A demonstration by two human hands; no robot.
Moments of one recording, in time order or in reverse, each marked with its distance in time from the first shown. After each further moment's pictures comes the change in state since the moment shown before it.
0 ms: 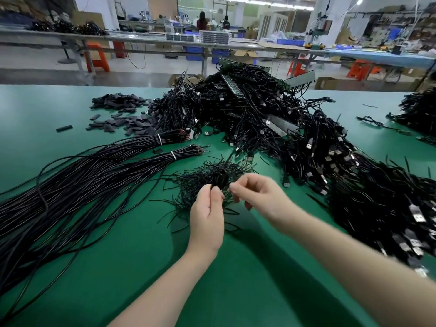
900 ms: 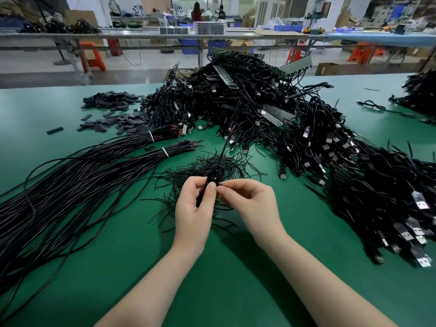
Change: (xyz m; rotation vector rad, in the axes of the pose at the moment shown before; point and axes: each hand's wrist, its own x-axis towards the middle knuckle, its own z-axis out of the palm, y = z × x) left_hand 0.008 -0.010 -0.005 -0.250 -0.001 -0.043; right_hand -0.015 0.014 0.032 0.300 0.360 -0.048
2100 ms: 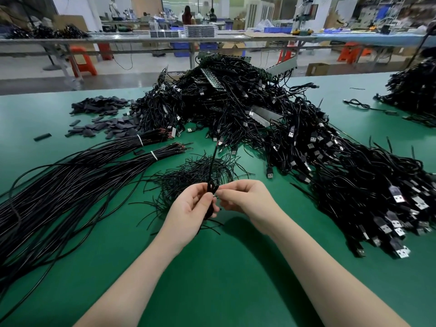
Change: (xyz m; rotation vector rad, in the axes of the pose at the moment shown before) left_hand 0.007 0.004 -0.004 0.039 -0.335 -0.215; right_hand 0.018 -0.003 -0.032 -0.007 -0.210 0.233
